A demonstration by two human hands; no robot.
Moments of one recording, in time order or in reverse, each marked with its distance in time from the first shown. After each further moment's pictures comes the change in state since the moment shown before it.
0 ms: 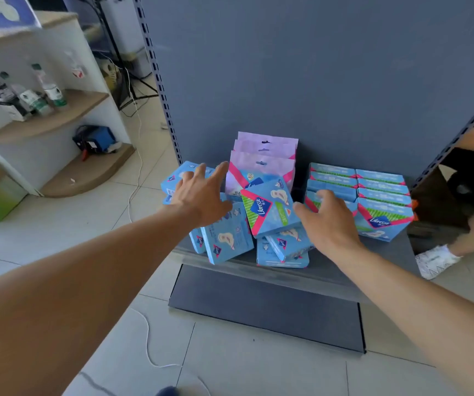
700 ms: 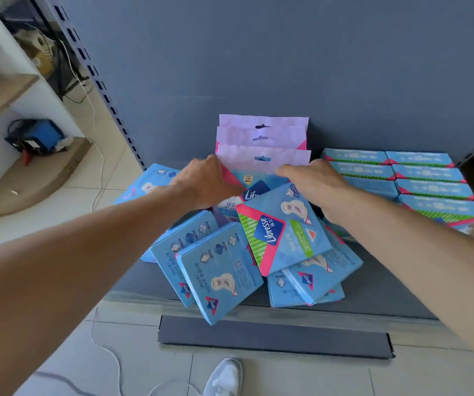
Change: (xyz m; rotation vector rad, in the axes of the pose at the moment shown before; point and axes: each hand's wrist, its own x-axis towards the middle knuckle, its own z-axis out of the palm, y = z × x) left_hand 0.168 -0.014 0.063 -0.160 -0.164 0.075; right_hand 0.164 -0.019 0.074 0.270 -0.110 0.281
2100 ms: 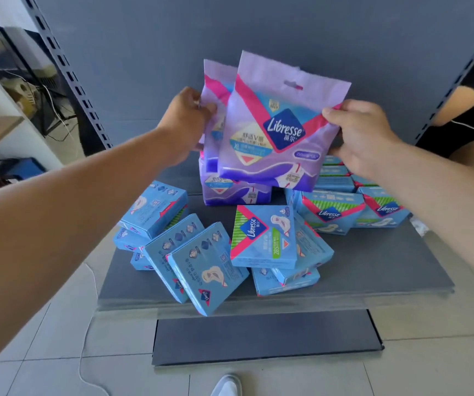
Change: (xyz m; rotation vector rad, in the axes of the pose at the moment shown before) left_hand -0.005 0.055 -0.081 -0.954 0.186 0.140; right_hand -0.041 -0.016 -0.104 0.682 0.174 -0.341
